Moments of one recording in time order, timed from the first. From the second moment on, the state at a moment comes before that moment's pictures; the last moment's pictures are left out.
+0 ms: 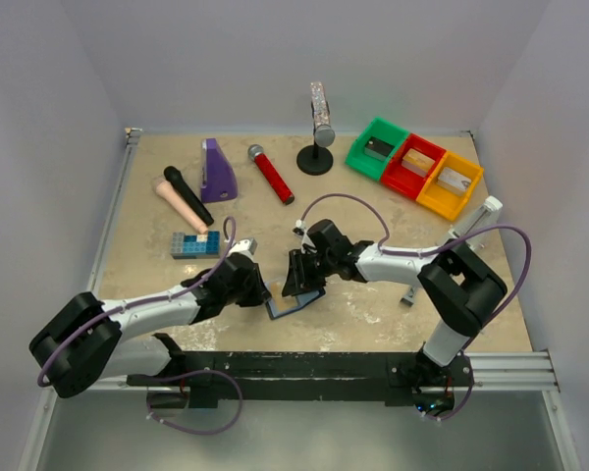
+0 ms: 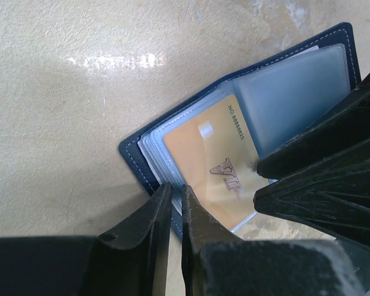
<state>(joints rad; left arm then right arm) -0.78 1.22 0.41 -0.01 -0.06 -0.81 0.80 1.68 0.86 -0.05 -0.44 0.70</state>
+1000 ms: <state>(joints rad) -0.78 1.20 0.35 0.18 0.00 -0.87 0.79 1.68 0.79 0.02 -0.40 0.77</state>
